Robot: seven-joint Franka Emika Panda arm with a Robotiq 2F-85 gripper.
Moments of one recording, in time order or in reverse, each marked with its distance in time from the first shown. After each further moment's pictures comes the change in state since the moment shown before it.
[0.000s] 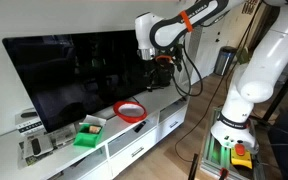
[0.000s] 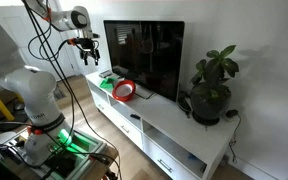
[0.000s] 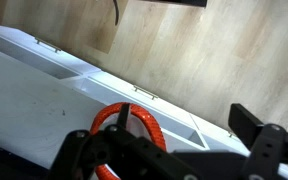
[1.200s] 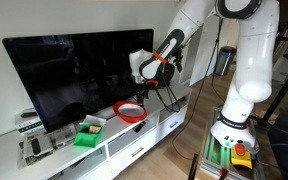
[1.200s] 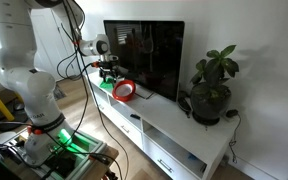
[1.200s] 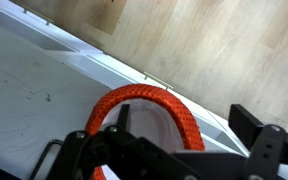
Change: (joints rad) arm -0.043 0.470 -0.101 0.080 -0.137 0.406 -0.081
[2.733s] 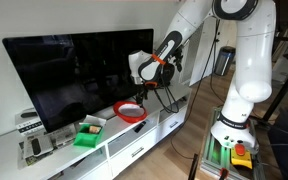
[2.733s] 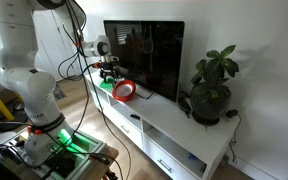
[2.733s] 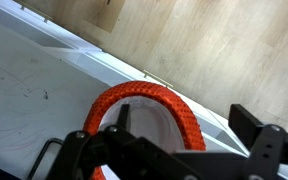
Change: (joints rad) arm 0.004 0.019 -0.006 0.013 0.000 0.009 -0.003
